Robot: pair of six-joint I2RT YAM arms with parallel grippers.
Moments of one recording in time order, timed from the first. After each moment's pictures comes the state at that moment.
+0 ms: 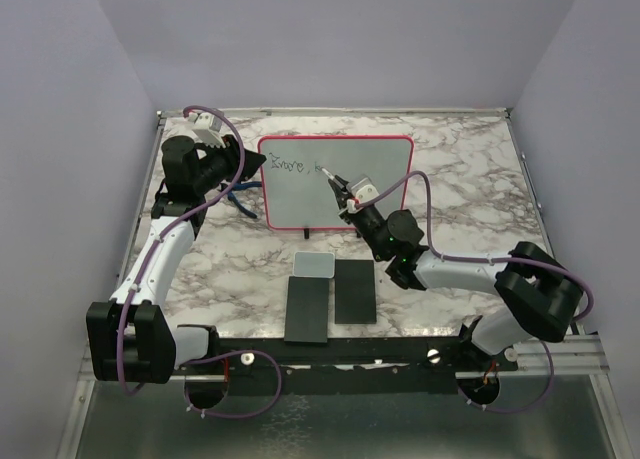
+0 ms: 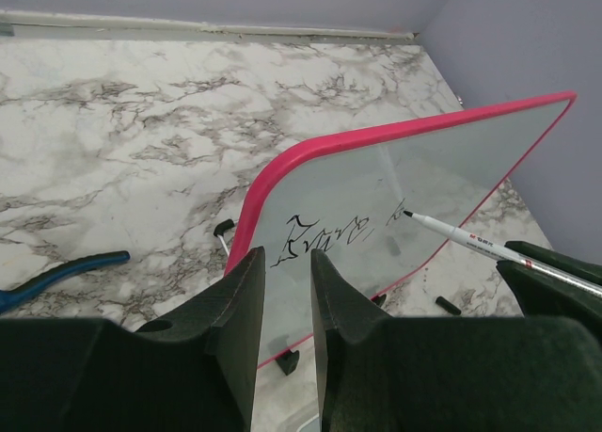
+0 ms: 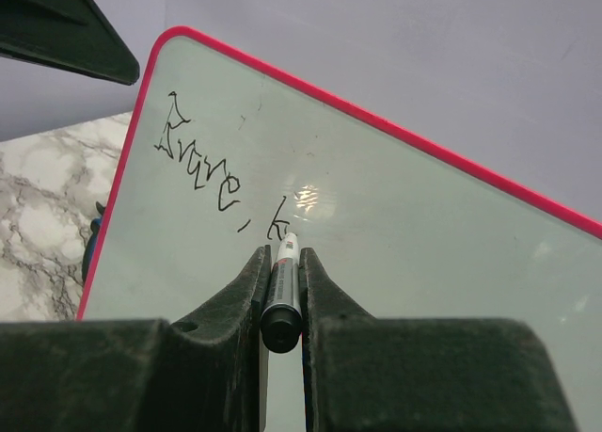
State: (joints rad) left arm -0.06 1.23 0.93 0.12 0.58 -0.38; right arm 0.91 1.50 0.67 1.11 0.28 -0.37
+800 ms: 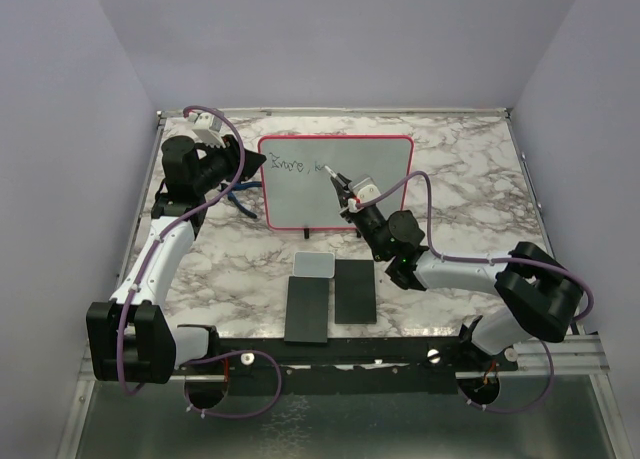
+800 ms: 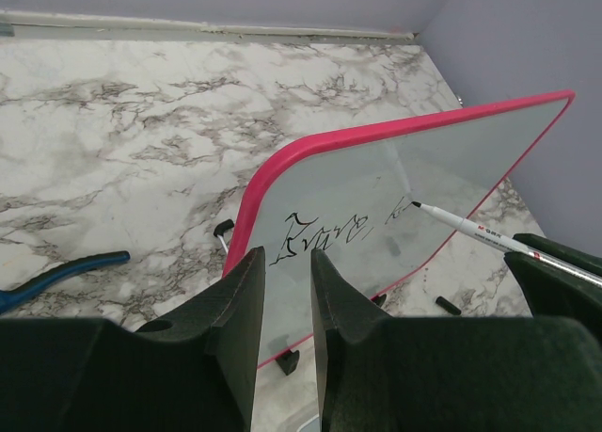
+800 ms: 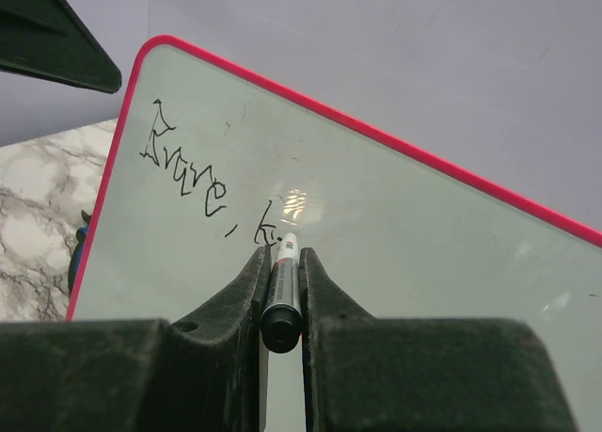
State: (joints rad) left arm -0.06 1.23 0.93 0.12 0.58 -0.38; right arm 0.91 1.50 0.67 1.13 0.32 -0.39
